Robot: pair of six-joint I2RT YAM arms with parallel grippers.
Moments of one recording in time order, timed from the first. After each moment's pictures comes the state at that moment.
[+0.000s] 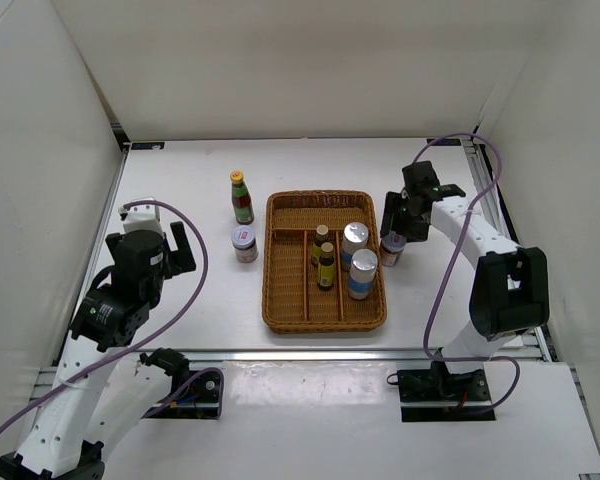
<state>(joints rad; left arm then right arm) -0.39 0.67 1.01 -0.87 -0.52 -0.29 0.24 1.62 1.22 -0.71 -0.02 0.35</state>
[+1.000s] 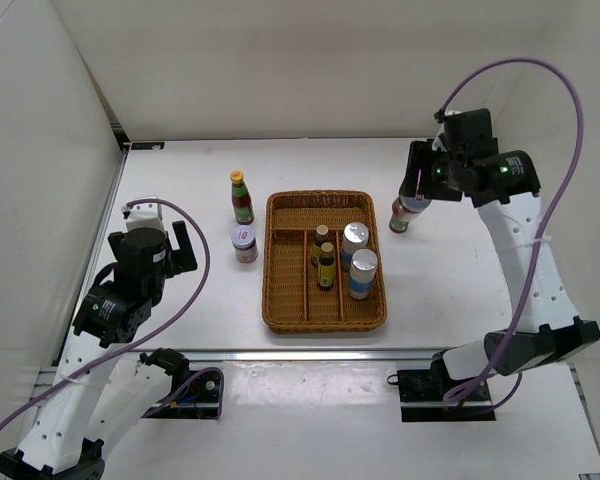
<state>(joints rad) -0.39 0.69 1.01 -0.87 -0.52 -0.29 0.29 1.41 1.77 -1.19 0.02 0.27</state>
